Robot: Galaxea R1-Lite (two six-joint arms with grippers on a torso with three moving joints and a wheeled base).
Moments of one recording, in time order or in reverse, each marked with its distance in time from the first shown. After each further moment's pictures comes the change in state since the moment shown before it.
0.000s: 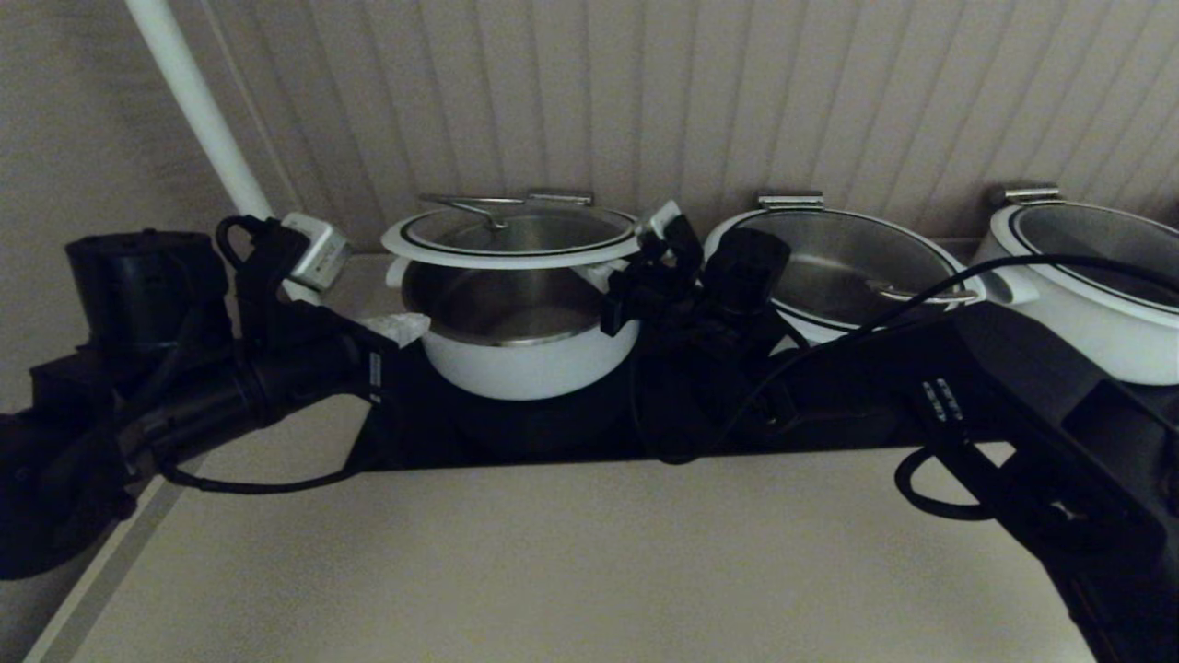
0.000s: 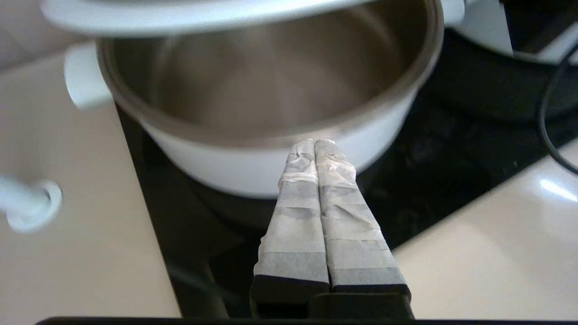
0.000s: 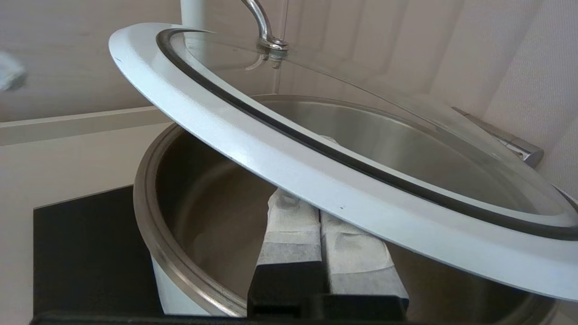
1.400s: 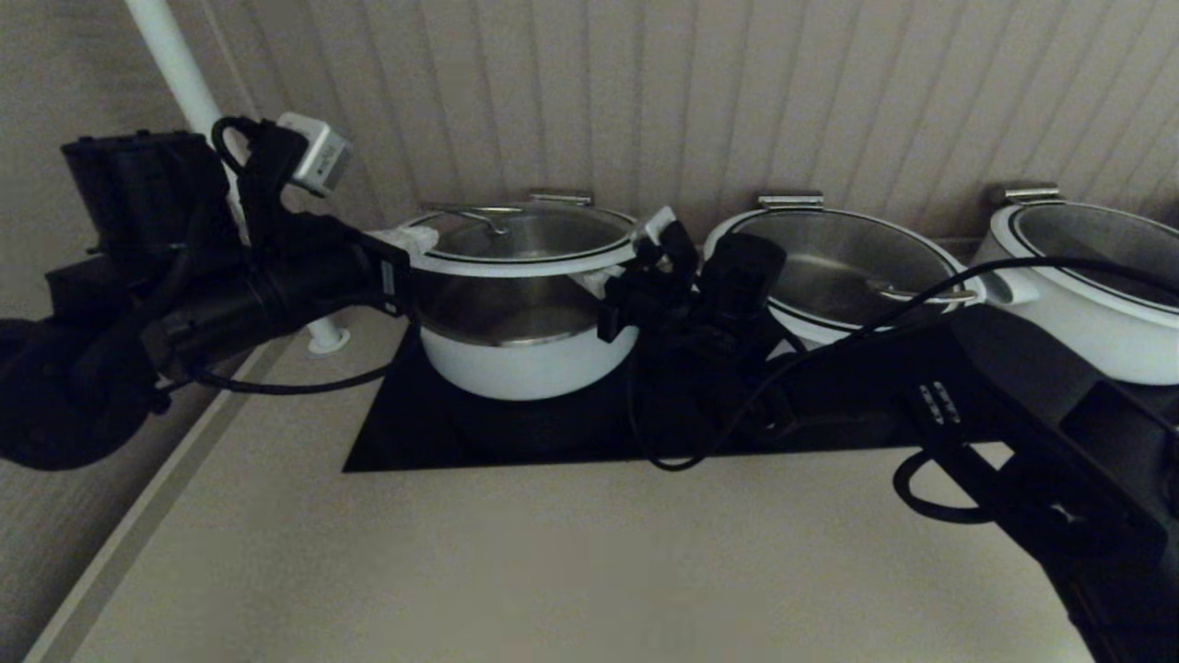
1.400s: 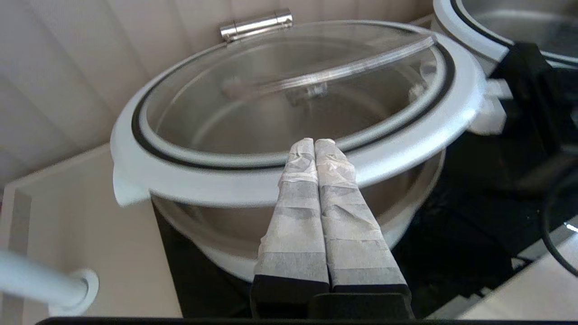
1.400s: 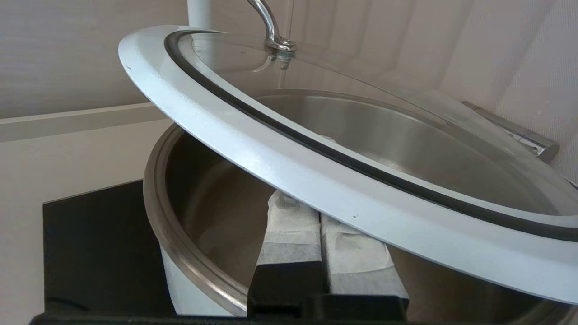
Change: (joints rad) left arm -0.001 0.049 -0.232 0.037 -0.002 0.013; right arm 0.011 -0.001 0.016 0.000 0.000 0.000
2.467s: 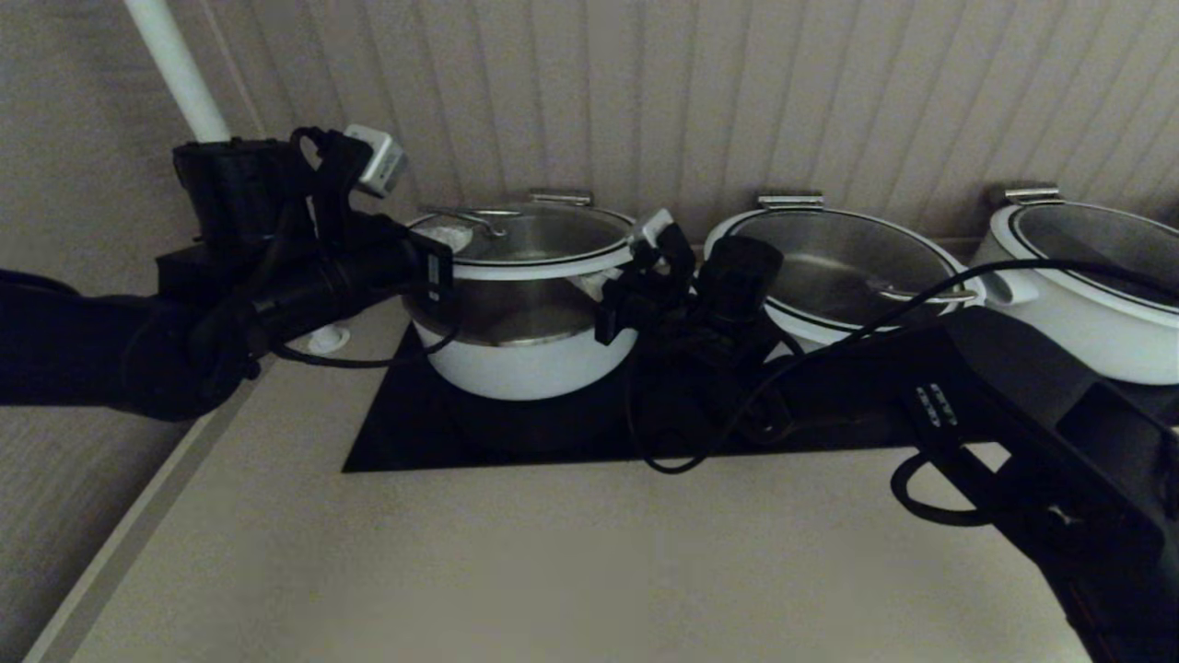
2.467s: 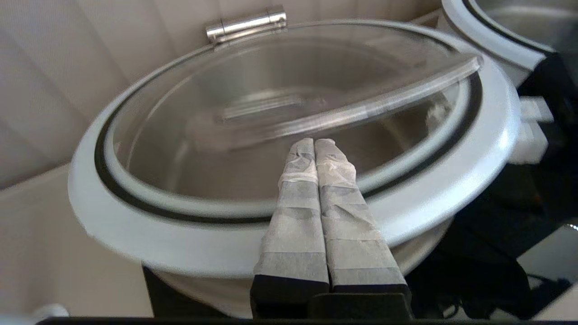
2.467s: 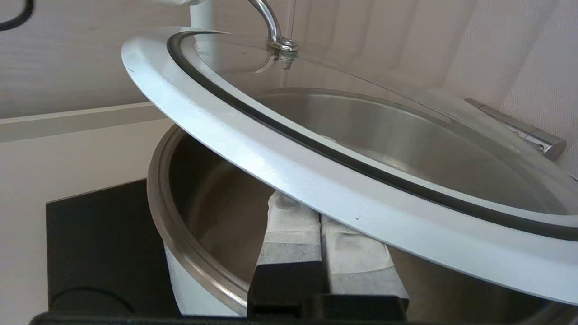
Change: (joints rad) left arm -0.018 0.152 -0.135 -0.006 0.000 0.000; right arm 0.014 0.003 0.002 0.000 0.000 0.000
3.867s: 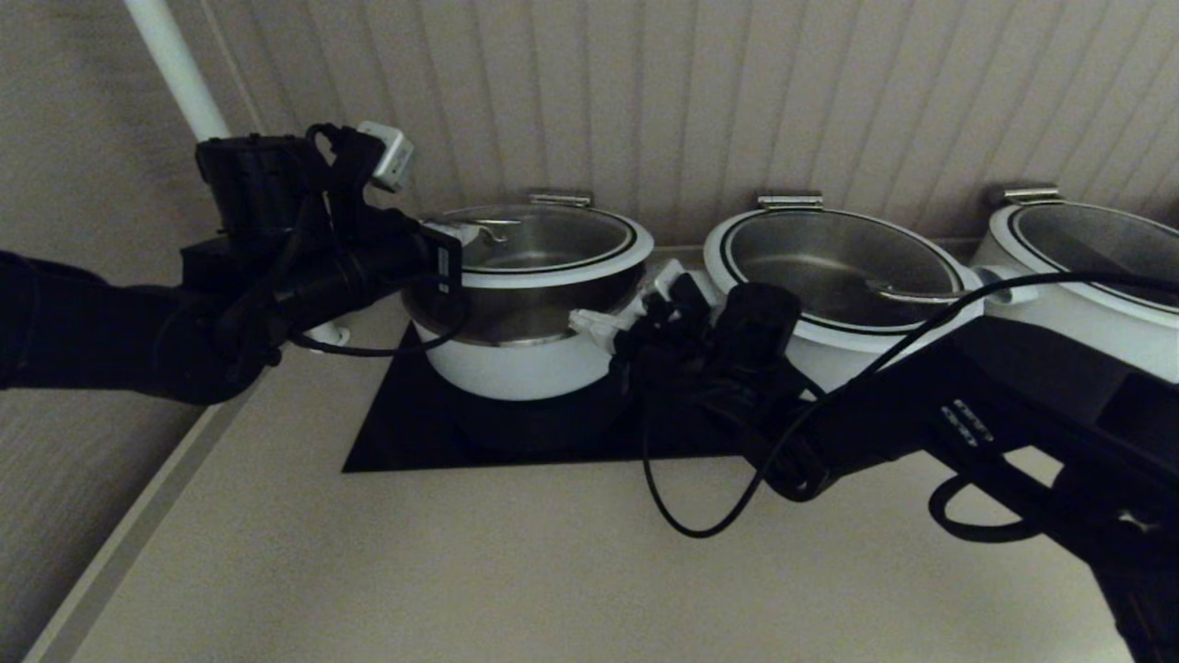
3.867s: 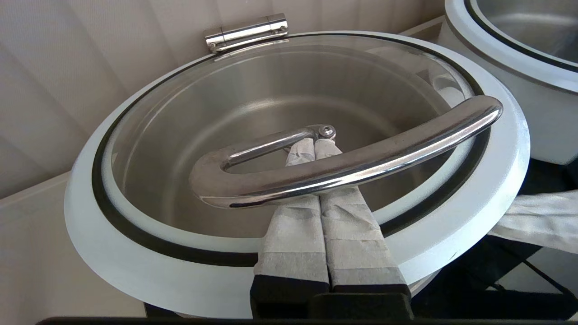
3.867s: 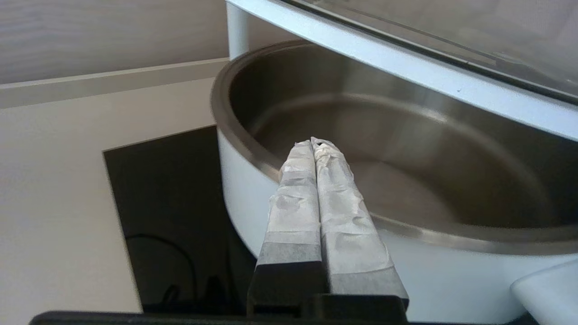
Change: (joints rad) left arm 0.000 0.046 -0.066 0.001 0.000 -0.005; right arm 0.021 -0.081 0.338 -0.157 0.001 0.000
